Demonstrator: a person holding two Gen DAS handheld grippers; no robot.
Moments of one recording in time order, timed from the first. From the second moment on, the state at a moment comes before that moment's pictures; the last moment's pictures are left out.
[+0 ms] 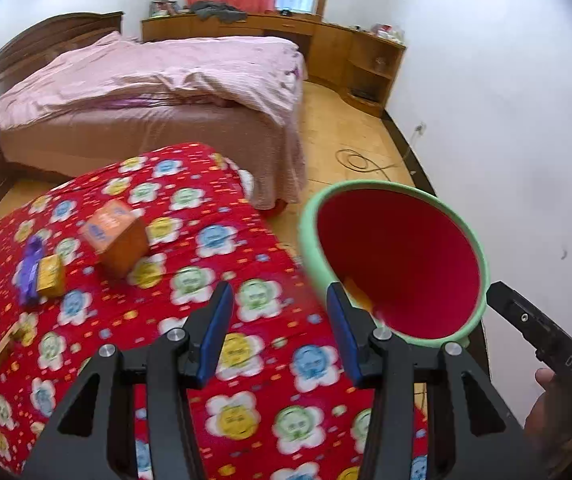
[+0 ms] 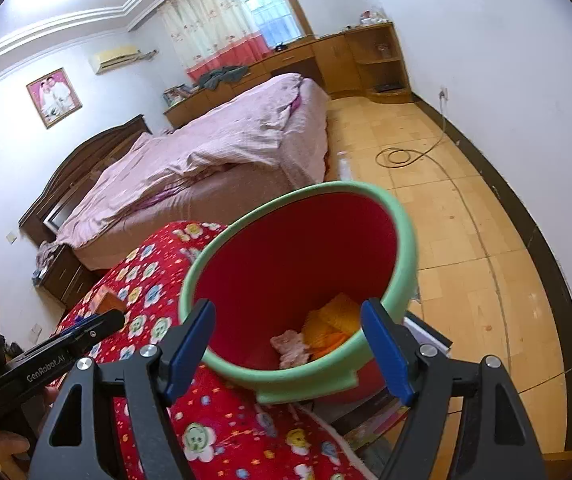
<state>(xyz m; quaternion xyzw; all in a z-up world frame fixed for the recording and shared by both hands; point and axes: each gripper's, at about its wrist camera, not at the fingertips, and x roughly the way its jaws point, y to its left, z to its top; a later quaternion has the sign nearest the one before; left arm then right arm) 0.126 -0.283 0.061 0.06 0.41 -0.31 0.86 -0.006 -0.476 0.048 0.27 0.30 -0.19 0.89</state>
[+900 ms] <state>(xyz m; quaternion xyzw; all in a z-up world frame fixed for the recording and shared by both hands) 0.164 -0.099 0.053 0.00 0.41 -0.17 0.90 0.047 -0.364 0.055 0.22 0.34 -0.11 0.91</state>
